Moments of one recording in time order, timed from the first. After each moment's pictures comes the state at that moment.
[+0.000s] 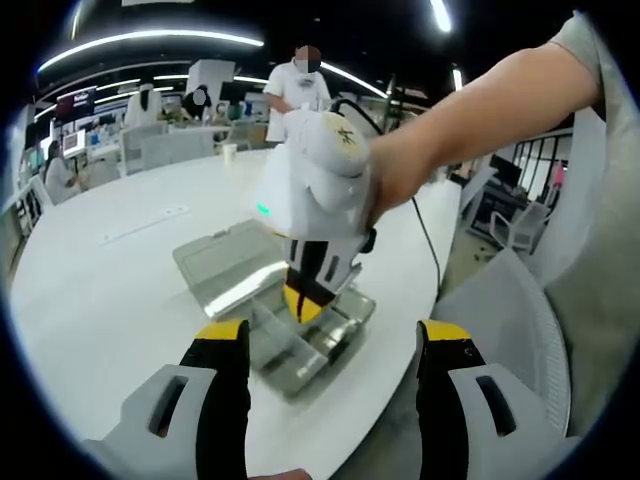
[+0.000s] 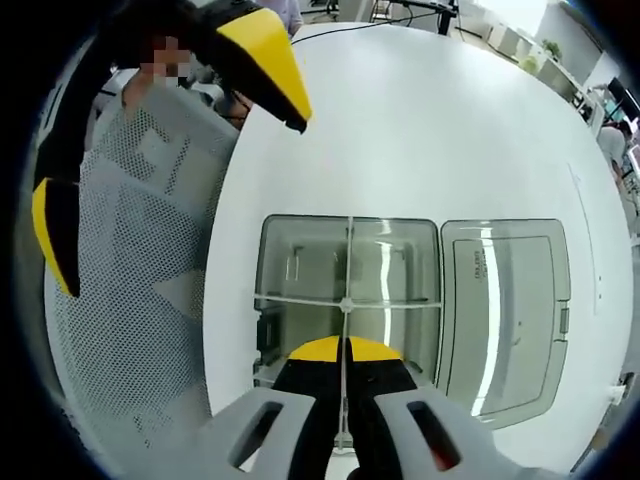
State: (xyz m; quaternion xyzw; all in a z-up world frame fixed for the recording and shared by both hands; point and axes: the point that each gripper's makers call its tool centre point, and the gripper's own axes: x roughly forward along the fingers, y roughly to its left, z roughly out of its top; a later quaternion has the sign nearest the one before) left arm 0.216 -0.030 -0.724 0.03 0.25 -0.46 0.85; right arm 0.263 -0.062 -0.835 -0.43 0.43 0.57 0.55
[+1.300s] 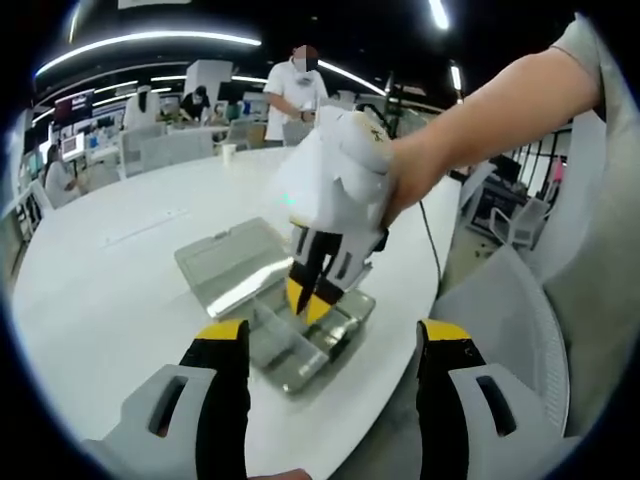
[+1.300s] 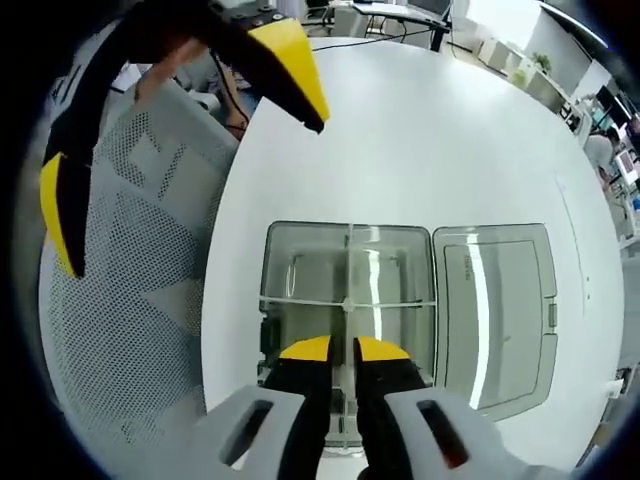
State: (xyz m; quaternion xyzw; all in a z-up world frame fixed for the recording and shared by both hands) left arm 0.214 -0.028 -0.722 0.04 0.25 -0.46 0.85; right arm 0.262 -0.062 -0.823 -0.41 0.40 0.57 0.59
